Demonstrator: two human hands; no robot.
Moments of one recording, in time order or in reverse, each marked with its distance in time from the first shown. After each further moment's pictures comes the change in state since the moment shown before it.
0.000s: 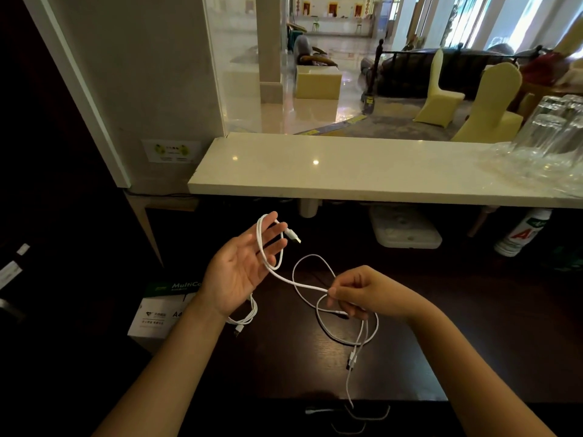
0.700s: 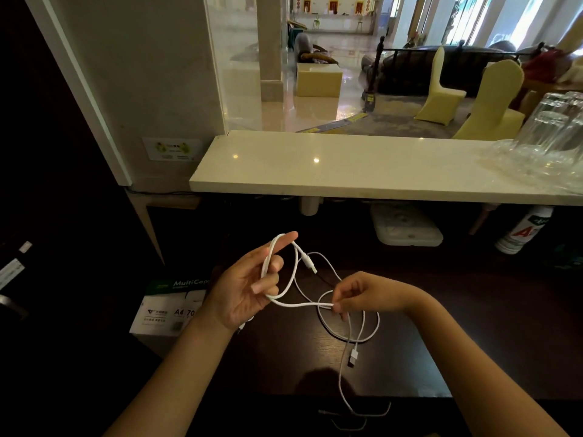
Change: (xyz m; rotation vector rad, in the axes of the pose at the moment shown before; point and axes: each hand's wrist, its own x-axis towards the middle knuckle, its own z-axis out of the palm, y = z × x) left_hand -0.011 -0.018 -0.008 -0.034 -0.175 -0.150; right_hand 0.015 0.027 -0.010 -0.130 -0.192 0.068
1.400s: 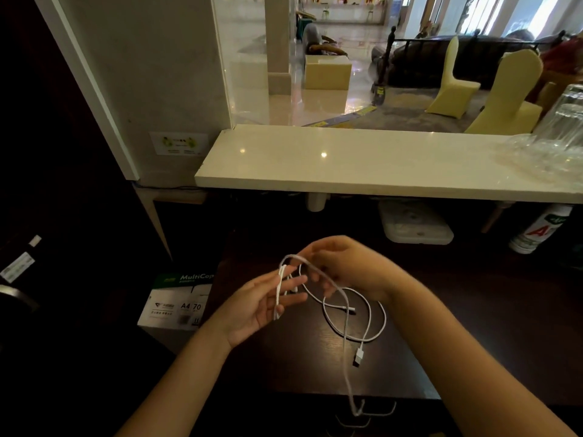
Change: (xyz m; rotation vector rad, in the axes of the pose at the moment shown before) left_hand -0.009 -0.023 -0.004 0.292 0.415 -0.199; right_hand 0.008 -0.096 0.018 0.320 0.270 0.012
